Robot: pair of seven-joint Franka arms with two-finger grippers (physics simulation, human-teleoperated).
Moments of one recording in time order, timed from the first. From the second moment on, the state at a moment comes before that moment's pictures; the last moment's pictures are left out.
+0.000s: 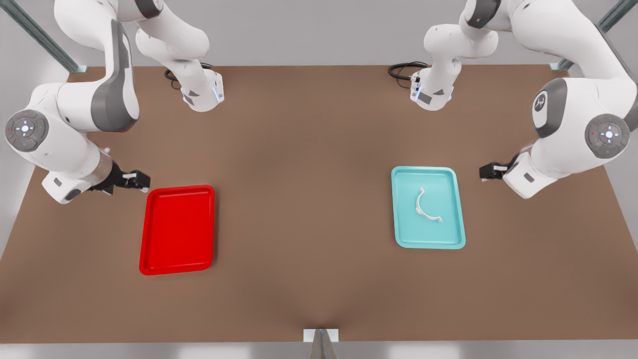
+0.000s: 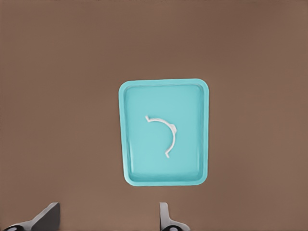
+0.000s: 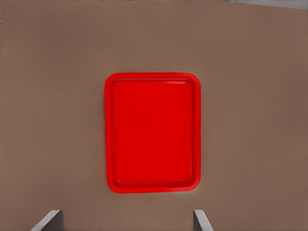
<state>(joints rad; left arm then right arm) -0.09 0.31 0.00 -1.21 0.03 1.34 -0.01 -0.05 0.21 0.13 -1.41 -0.07 1.58 0.01</state>
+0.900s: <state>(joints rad) -0.13 0.41 0.00 -2.03 -0.04 2.39 -1.38 -0.05 0.21 0.13 -1.41 -0.07 1.62 0.01</state>
